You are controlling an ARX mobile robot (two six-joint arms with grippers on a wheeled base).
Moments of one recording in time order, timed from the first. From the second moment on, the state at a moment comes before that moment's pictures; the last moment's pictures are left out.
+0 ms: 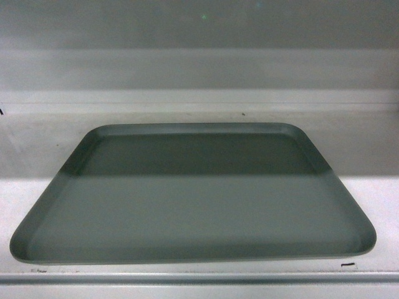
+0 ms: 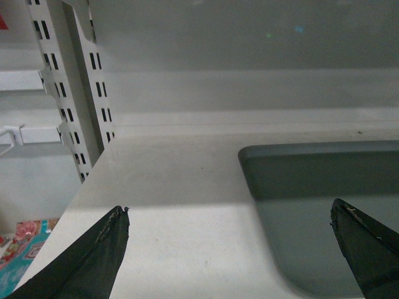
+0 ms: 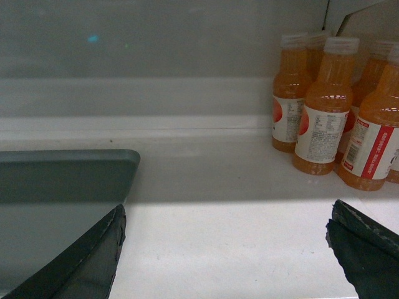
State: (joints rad) left arm 0.00 0.01 0.01 -0.01 0.00 0.00; right arm 0.00 0.00 0.01 0.00 0.00 0.00
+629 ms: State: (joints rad) left arm 0.00 0.01 0.01 0.00 0.00 0.00; right arm 0.00 0.00 0.01 0.00 0.00 0.00
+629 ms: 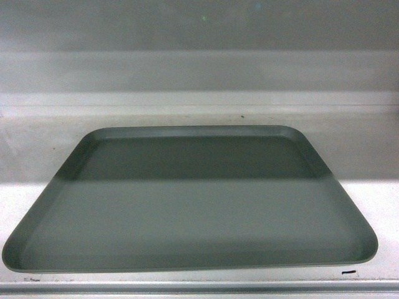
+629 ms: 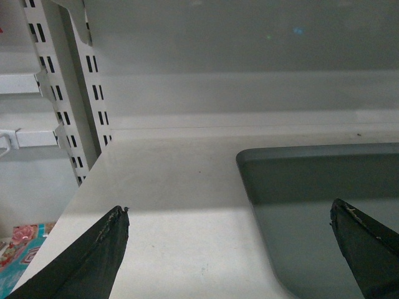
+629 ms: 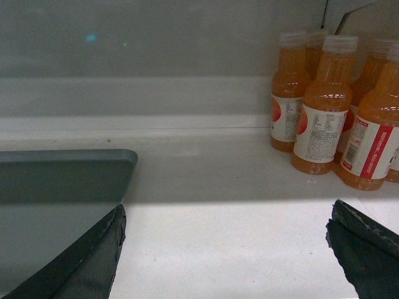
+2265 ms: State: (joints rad) left arm -0.11 1.14 0.14 0.72 -0.06 -0.13; right arm 0.10 1.18 0.14 0.92 -0.11 0.08
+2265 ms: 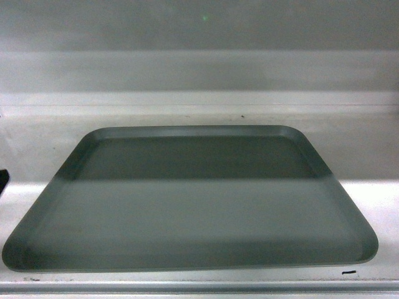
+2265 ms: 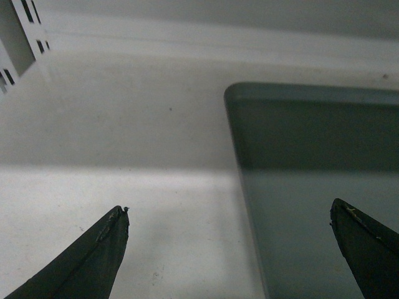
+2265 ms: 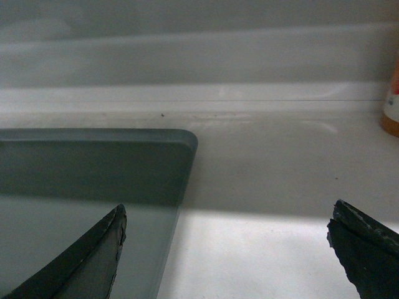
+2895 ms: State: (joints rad) left arm -0.07 1.60 0.35 0.88 0.00 -0.10; right arm 0.20 1.64 0.39 1.02 -0.07 0.05
